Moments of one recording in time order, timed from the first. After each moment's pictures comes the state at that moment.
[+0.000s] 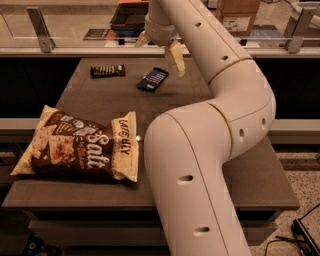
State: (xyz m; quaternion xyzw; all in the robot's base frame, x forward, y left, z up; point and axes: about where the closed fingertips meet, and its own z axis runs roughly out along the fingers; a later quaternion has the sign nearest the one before) arm 0.771 -0.009 0.885 -0.93 0.33 -0.10 0.09
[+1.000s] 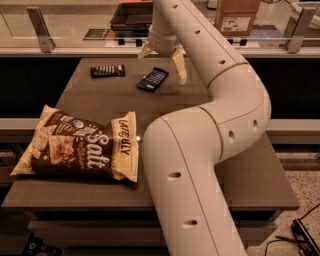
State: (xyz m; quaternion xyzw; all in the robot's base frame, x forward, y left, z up) arm 0.776 -0.018 0.850 -0.94 0.34 -0.07 0.08
